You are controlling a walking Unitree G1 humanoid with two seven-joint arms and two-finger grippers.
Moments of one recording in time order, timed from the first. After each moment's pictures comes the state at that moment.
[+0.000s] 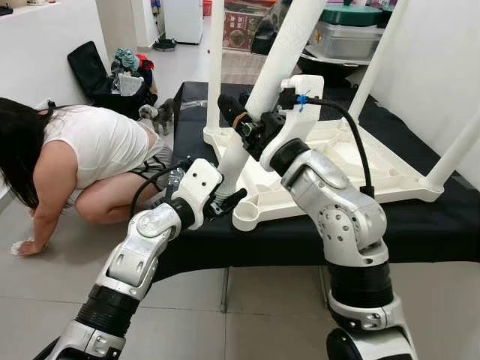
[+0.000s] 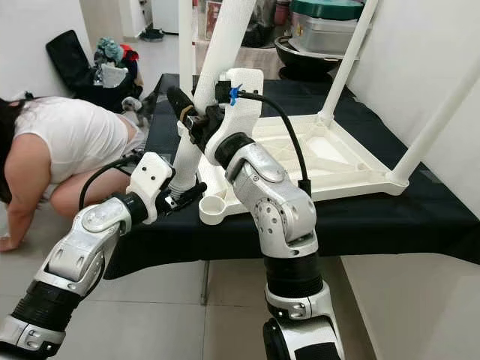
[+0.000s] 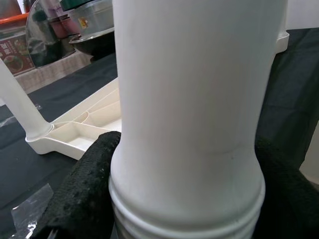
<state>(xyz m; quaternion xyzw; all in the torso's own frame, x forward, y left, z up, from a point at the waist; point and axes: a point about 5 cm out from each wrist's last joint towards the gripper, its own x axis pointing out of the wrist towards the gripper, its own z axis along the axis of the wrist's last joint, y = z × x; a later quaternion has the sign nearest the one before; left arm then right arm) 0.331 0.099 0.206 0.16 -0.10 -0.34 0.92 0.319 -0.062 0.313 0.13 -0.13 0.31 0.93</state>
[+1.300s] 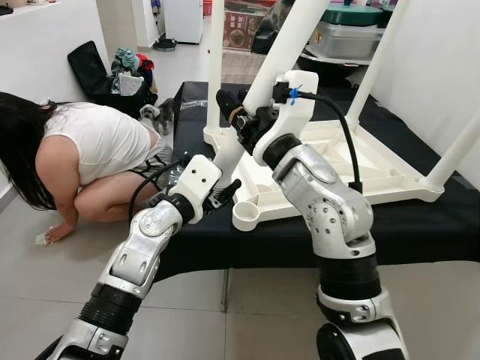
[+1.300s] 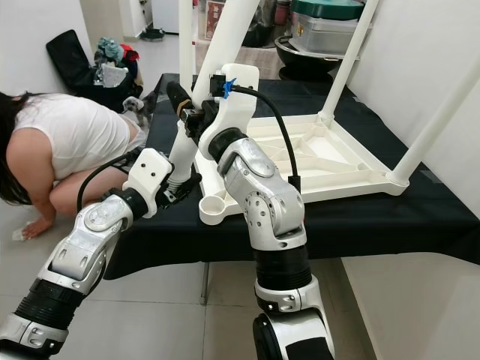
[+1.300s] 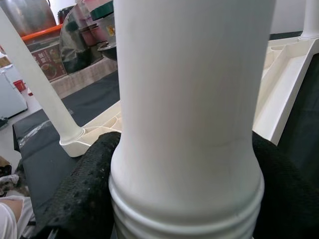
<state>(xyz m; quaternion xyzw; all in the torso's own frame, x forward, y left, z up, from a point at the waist) 0.333 0.097 0.210 0.18 -0.12 -0.31 0.93 0.330 -0.056 0.316 0.16 -0.13 0.27 0.94</state>
